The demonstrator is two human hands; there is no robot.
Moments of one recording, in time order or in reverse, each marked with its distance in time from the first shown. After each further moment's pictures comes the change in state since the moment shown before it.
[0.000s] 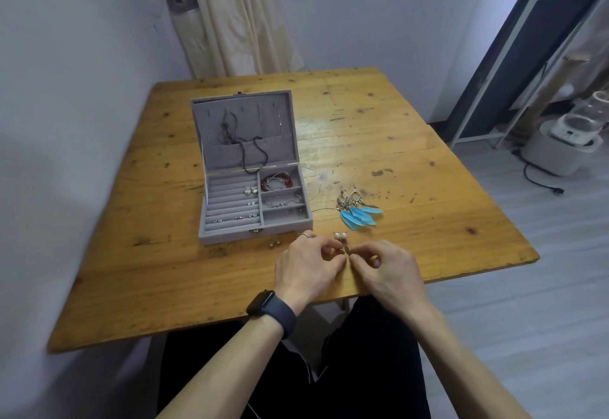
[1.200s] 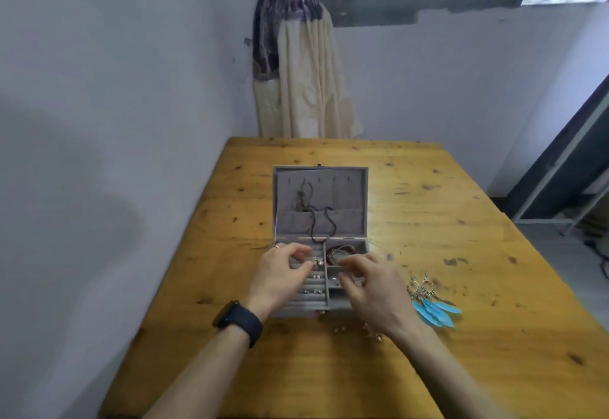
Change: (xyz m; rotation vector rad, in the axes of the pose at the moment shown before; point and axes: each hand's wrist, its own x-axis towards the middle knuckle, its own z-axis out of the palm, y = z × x) left_hand 0.068 -0.105 -0.129 -0.166 0.193 -0.039; right_hand 0.106 -0.118 0.059 -0.040 -0.051 -0.343
